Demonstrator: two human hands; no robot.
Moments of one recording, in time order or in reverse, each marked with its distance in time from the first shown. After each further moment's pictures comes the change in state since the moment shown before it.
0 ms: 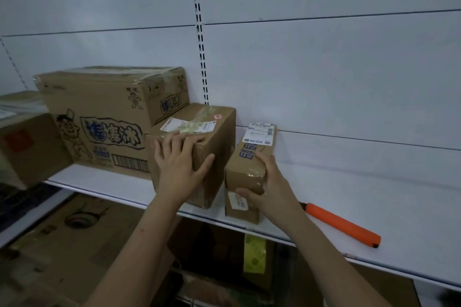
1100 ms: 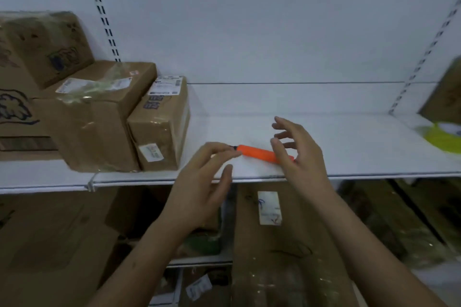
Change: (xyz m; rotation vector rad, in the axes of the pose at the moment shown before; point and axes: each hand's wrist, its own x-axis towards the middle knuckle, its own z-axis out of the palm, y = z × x) left_hand -0.112 0.139 -0.008 -0.646 -0.284 0.460; right_hand -0.130 0.015 -0.107 -0.224 0.452 0.093
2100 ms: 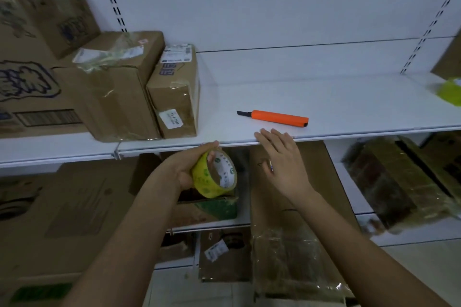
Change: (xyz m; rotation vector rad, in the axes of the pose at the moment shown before) left_hand -0.020 -0.054 -0.017 -1.234 -0.148 -1.571; right_hand -0.076 0.052 0.081 -0.648 -0.193 -0.195
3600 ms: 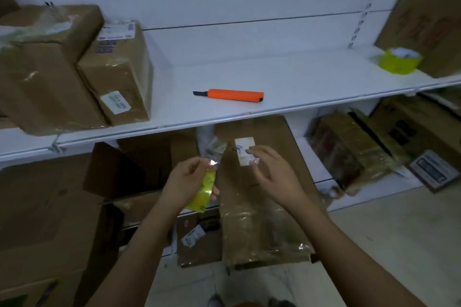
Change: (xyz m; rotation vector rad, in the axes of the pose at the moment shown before) left_hand 0.005 -0.105 0.019 0.687 -0.049 0.467; right_hand -0.092 0.021 -0.020 0.429 -0.060 0.289
